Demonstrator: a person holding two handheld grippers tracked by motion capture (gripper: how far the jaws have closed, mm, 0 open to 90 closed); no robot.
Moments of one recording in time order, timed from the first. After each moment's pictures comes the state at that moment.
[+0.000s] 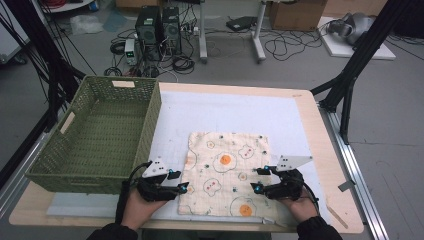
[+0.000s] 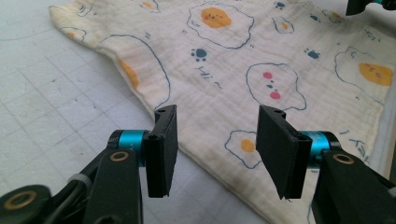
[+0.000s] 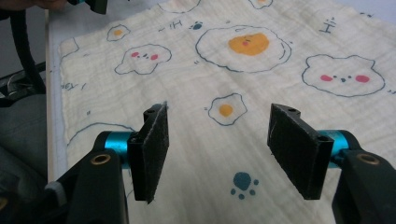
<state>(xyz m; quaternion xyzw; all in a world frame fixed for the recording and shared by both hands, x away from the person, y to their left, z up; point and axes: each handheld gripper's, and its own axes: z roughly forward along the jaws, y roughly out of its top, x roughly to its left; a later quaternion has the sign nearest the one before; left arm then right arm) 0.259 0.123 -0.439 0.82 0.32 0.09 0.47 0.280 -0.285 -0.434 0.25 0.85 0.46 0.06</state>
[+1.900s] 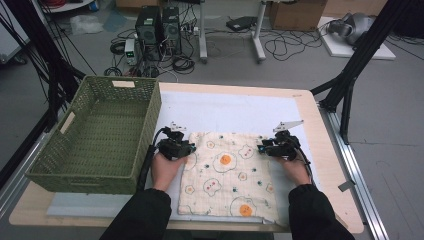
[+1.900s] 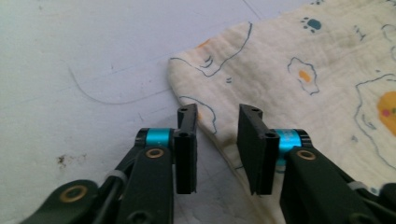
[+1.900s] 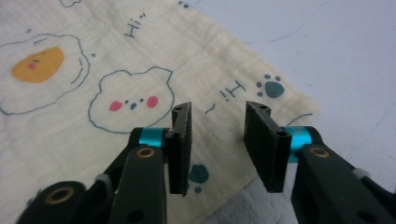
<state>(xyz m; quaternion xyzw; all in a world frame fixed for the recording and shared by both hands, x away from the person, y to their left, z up) 0.375 0.080 -0.445 0.78 0.47 0.15 0.39 0.398 -0.302 -0.442 0.36 0.85 0.37 0.11</state>
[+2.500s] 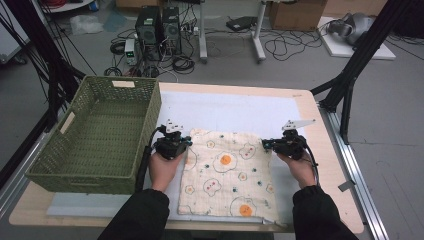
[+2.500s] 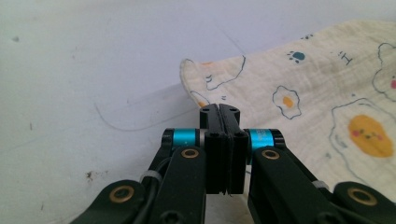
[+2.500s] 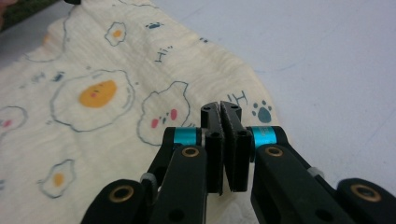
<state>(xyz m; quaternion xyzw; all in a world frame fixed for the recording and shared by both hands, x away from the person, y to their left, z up) 0.357 0.086 -0.421 0.76 0.44 0.19 0.44 0.382 -0.316 -0.419 0.35 0.82 0.44 0.08</state>
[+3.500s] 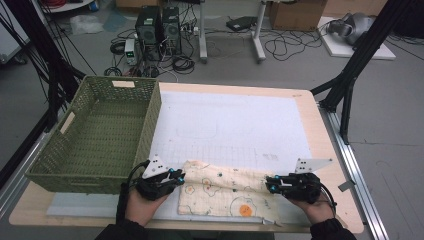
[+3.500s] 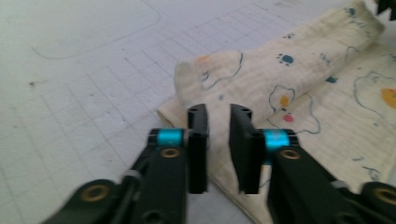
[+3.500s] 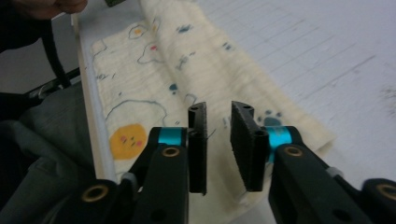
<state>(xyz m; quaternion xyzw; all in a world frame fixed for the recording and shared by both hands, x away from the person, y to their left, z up) 0.253 0.120 -0.424 0.80 0.35 0.13 0.47 0.266 -0.323 -0.421 0.28 0.83 0.48 0.02</state>
